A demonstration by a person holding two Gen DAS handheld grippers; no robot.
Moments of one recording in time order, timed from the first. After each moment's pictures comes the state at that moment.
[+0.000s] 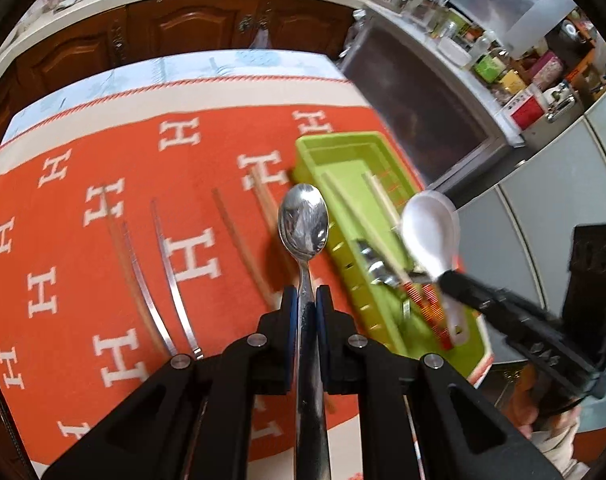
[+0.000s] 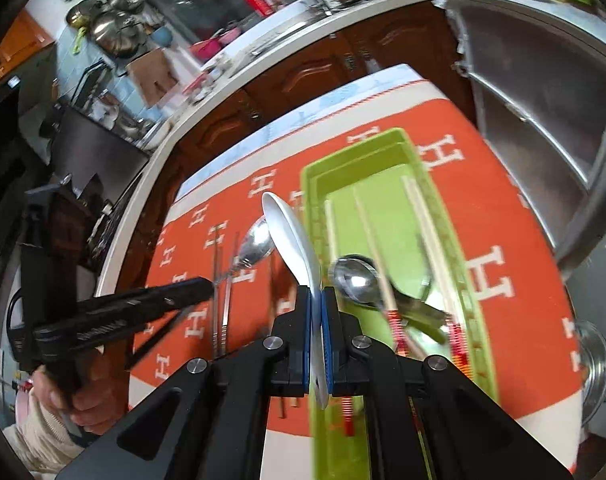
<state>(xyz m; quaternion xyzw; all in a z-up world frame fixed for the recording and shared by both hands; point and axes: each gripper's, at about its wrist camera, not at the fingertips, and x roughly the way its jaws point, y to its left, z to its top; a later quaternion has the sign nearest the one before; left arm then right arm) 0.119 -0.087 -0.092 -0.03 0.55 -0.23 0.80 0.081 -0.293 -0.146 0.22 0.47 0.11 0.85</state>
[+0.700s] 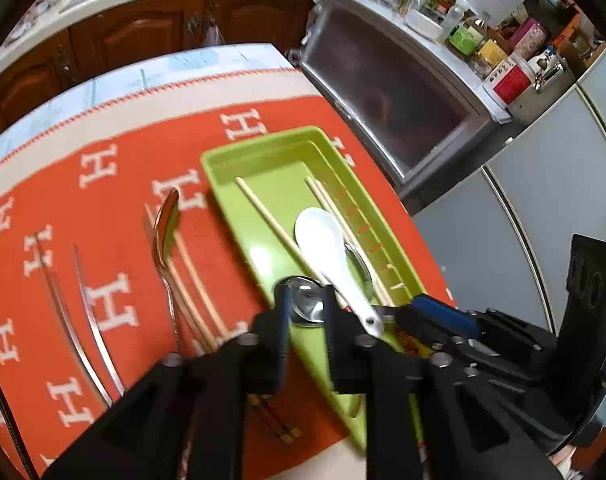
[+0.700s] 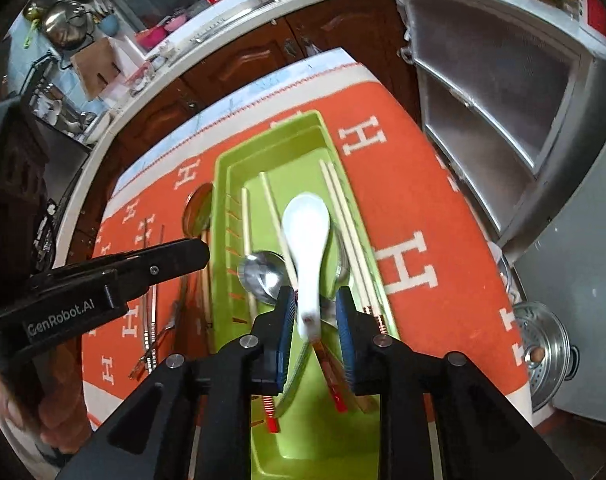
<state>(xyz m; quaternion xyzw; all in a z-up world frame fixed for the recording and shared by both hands) 0.131 -0.159 -0.100 0.01 0.55 -0.26 0.79 0.085 -0.321 -0.171 0.18 0.51 0.02 0.84</state>
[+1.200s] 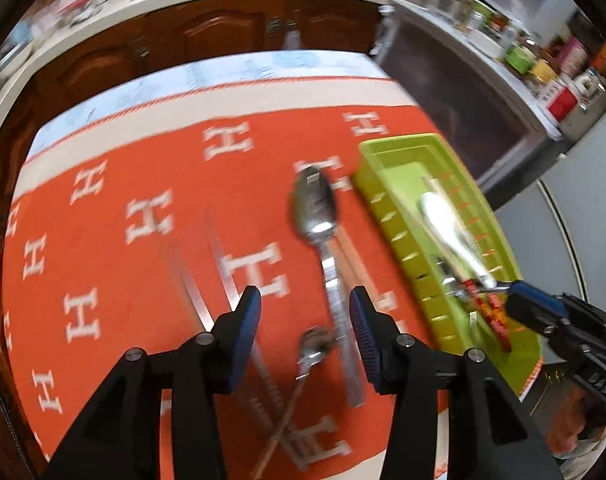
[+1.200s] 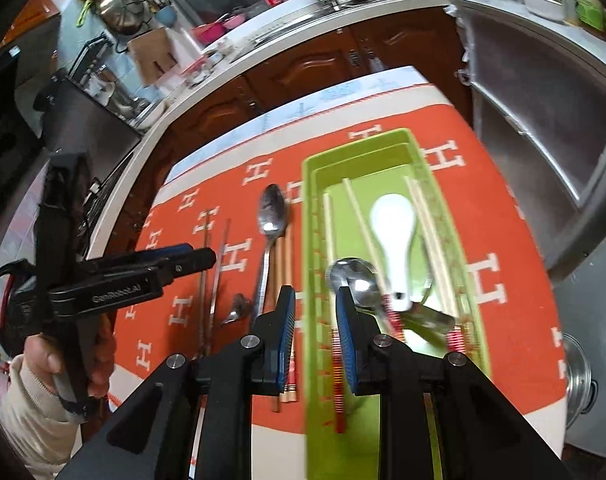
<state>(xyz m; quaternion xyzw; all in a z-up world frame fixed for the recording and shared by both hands) 0.139 -0.055 -0.110 0.02 0.55 -0.17 0.82 0.079 -0.268 -0.140 0.17 0.48 0.11 0.85</state>
